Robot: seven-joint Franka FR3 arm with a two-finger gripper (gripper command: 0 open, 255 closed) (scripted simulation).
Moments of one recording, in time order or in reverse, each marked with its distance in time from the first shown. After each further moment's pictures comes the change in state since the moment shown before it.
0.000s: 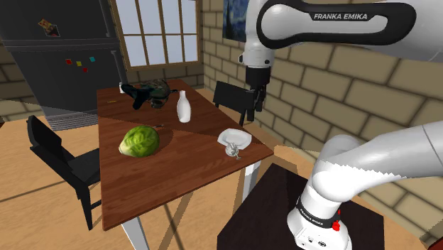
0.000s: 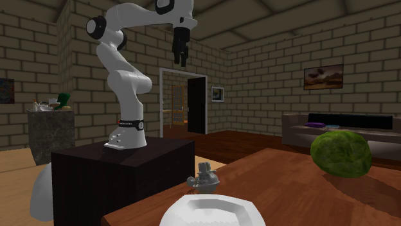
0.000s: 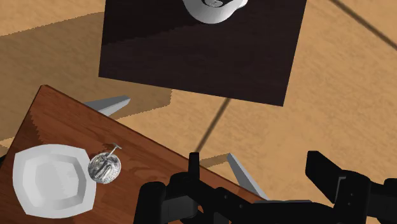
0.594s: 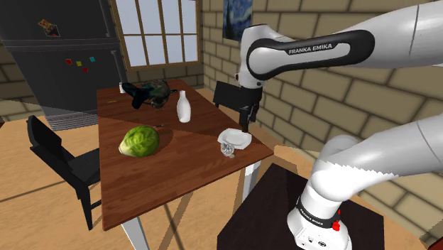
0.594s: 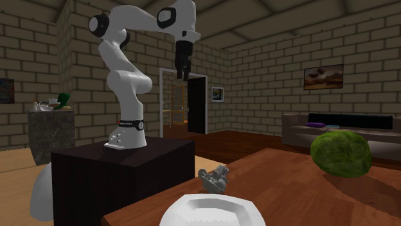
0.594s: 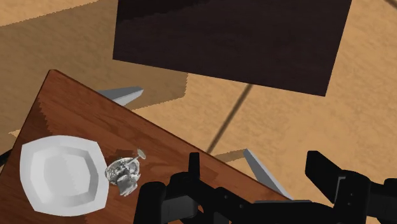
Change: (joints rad) arm -0.032 0.072 -0.034 -0.156 -0.069 0.261 -0.062
